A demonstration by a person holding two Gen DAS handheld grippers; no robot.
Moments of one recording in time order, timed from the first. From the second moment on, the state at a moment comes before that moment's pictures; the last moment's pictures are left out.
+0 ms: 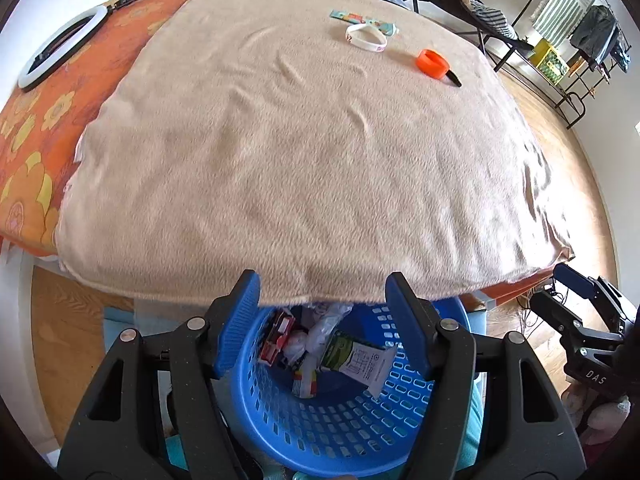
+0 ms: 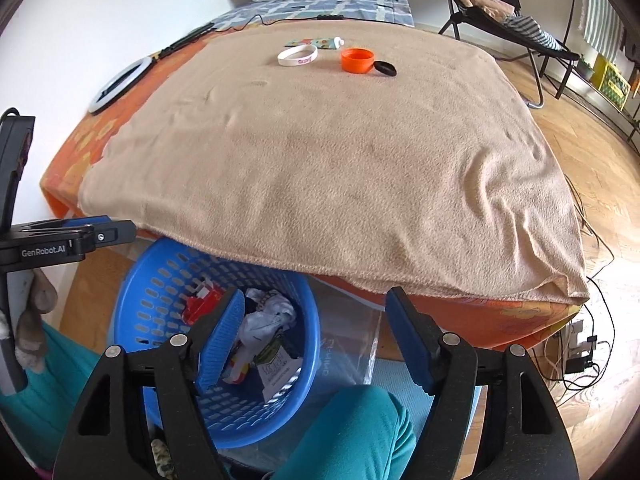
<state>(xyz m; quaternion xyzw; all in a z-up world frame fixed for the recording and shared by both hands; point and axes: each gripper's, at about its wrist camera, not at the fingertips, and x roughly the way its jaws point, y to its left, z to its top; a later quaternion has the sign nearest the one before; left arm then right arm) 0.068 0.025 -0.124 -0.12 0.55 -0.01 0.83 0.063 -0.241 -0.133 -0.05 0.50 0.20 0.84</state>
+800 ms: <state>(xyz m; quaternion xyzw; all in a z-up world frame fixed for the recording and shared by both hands) 0.243 0.026 -0.097 -0.11 0.51 -0.03 0.85 0.198 -0.242 -0.090 0.01 0.43 0.23 0.87</state>
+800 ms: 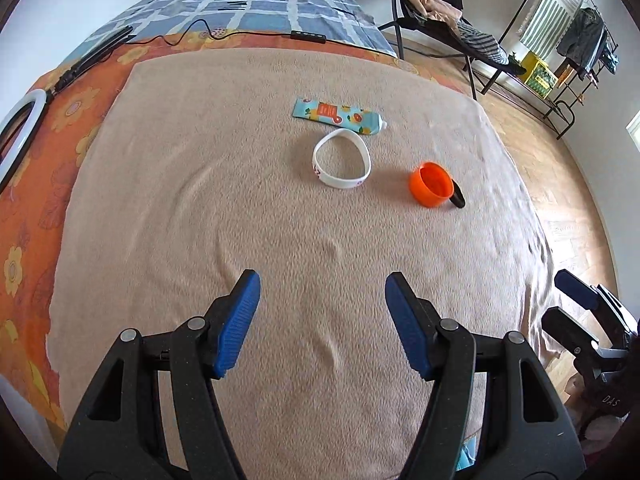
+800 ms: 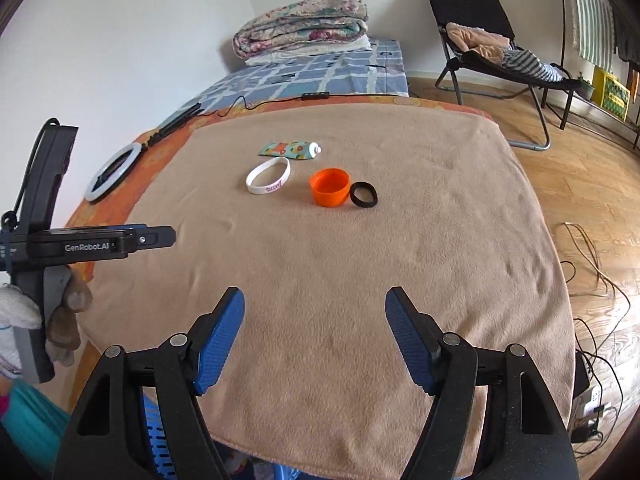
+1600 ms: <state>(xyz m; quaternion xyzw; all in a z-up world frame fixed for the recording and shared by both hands) 0.362 0.030 -0.150 -0.13 0.55 -0.02 0.83 0.320 -0.184 -0.119 -0.06 0.42 0.27 0.86</state>
